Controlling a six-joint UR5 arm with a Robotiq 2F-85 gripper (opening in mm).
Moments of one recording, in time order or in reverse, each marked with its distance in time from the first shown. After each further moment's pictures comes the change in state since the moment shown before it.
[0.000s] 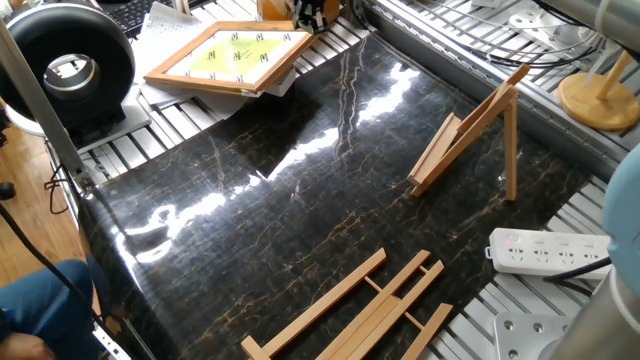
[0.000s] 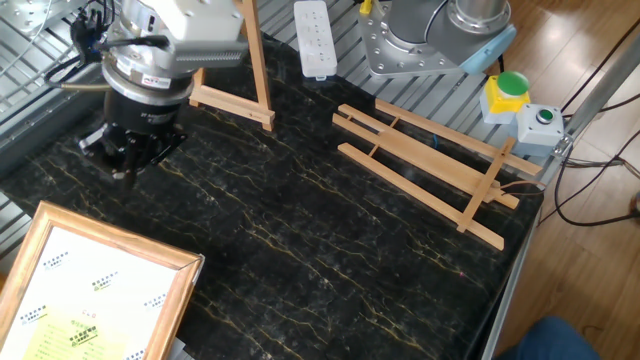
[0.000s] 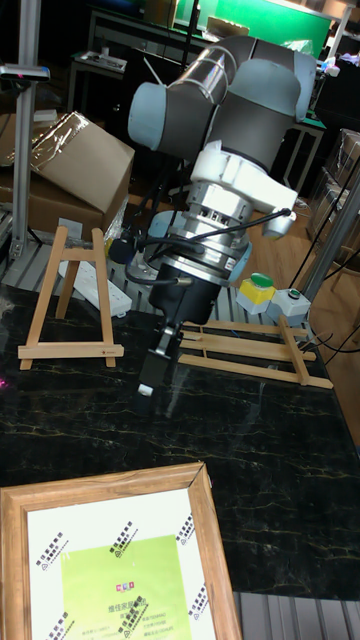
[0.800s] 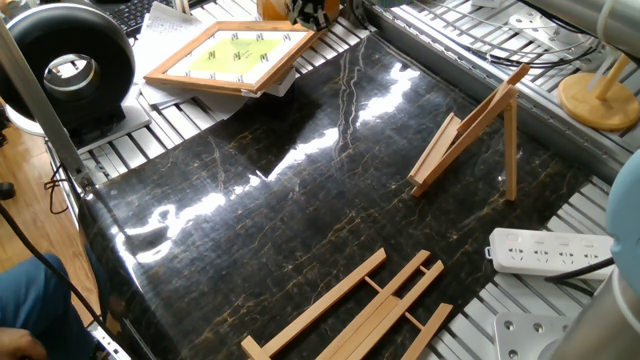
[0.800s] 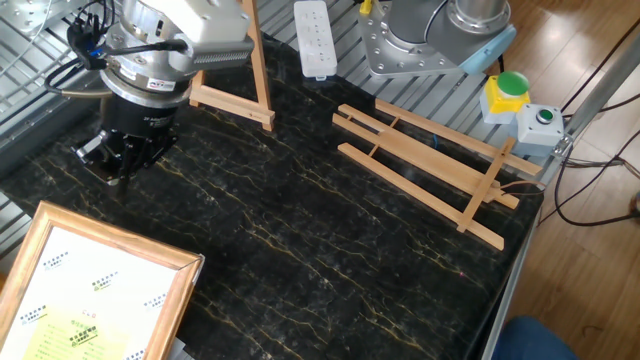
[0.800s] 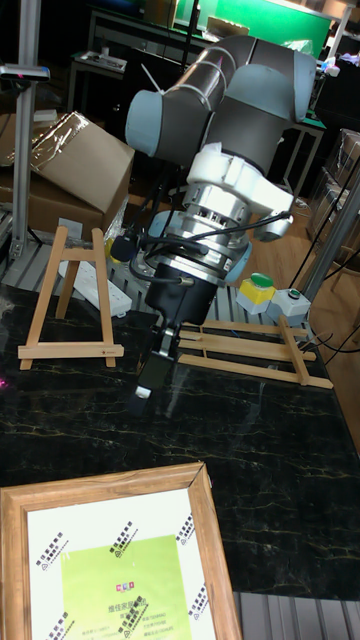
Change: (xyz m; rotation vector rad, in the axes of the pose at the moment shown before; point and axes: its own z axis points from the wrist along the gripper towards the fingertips) arm 0.007 -0.009 0.002 0.054 0.014 -0.135
